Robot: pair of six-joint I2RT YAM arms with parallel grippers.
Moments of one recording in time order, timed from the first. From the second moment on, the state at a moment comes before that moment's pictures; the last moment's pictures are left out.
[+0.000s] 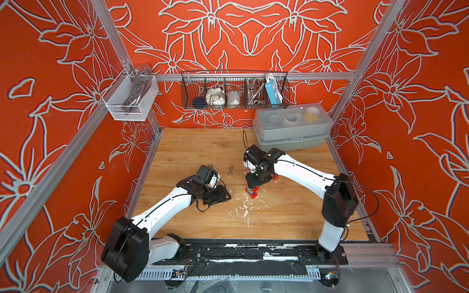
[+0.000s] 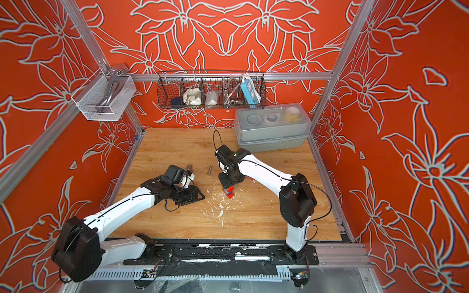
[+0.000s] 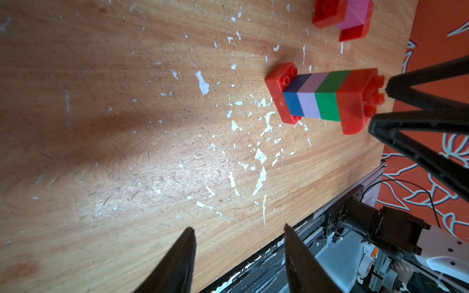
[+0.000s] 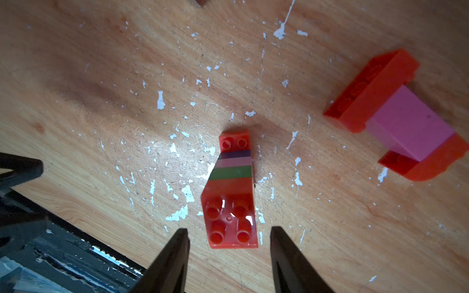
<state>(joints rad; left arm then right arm) -0.42 1.22 0.75 -0.60 0.45 -0.64 0.79 1.82 1.54 -1.06 -0.08 0.26</state>
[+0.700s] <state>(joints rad) -0.42 1.22 0.75 -0.60 0.45 -0.64 0.79 1.88 1.54 -1.06 -0.08 0.25</state>
